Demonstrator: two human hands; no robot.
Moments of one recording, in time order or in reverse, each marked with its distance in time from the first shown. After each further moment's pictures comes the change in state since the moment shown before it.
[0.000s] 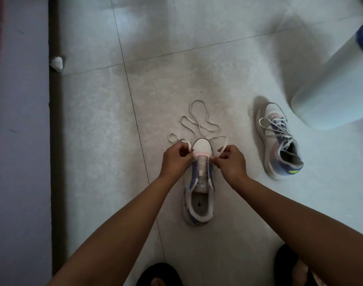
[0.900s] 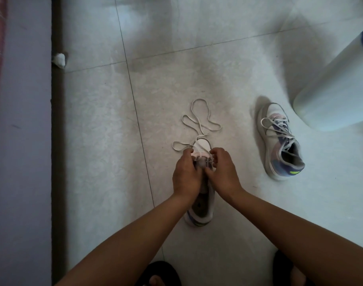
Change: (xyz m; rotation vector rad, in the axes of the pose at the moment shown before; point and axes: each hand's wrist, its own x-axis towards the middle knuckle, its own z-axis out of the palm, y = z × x) left_hand -0.043 0.005 0.033 0.170 0.108 0.023; right_hand -0.033 -0.002 0.010 -0.308 -0.089 -0.346
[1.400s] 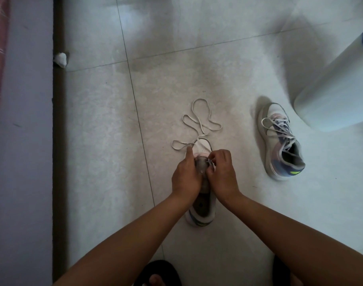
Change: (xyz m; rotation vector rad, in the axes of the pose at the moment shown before) left_hand -0.004 0.002 -0.008 0.193 -0.101 0.042; right_hand -0.009 -0.005 0.005 -0.041 0.098 -0.108
